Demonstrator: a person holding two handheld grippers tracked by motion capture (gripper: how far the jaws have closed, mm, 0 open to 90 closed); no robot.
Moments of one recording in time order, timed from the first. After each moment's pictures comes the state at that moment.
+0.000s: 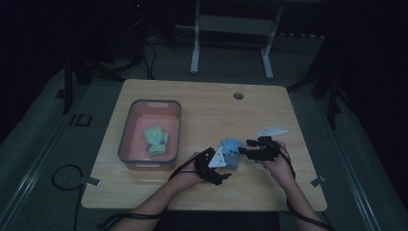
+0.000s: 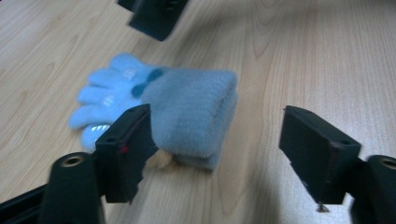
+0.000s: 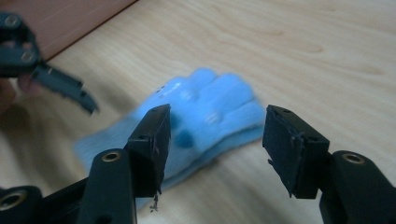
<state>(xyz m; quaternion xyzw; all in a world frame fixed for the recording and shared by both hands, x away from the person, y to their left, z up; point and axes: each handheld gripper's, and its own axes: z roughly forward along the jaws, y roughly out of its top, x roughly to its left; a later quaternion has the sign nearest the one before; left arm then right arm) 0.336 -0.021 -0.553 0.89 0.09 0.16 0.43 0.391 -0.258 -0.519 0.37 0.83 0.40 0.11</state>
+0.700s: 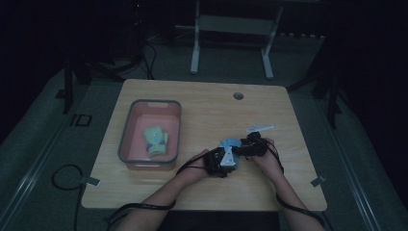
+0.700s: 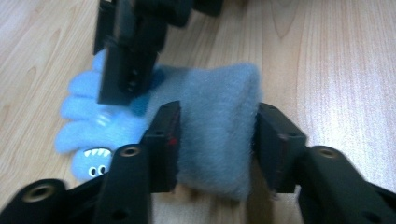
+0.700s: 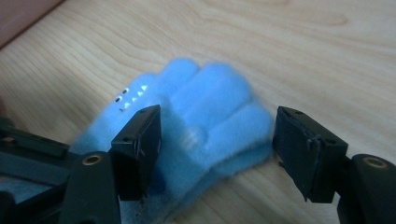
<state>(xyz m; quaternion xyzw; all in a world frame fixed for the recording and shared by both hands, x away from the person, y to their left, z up) 0.355 -0.047 -0.562 0.91 0.06 0.17 0.37 0.423 -0.237 -0.555 0.40 0.83 0.36 0.09</state>
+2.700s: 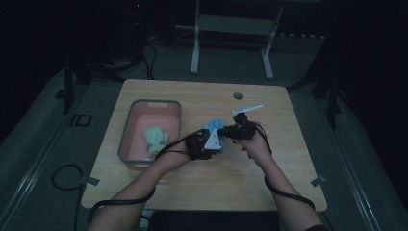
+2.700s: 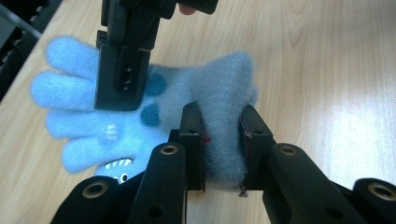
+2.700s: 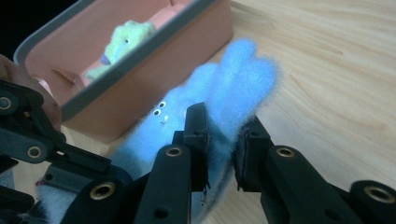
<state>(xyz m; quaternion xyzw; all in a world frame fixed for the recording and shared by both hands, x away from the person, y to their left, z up) 0.352 0.014 -0.470 0.92 0.07 0.20 0.34 0.429 -0.173 -0.469 0.35 0.84 0.42 0.02</state>
